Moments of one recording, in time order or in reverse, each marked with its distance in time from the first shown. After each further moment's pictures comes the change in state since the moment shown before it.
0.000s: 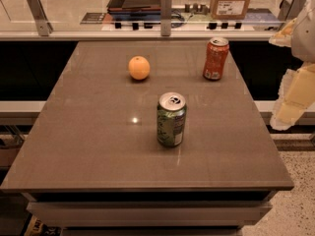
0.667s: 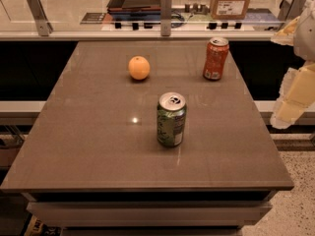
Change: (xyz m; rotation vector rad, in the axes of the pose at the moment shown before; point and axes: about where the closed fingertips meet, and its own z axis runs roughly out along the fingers) arm 0.001 -0.003 -0.001 0.014 -0.018 0.010
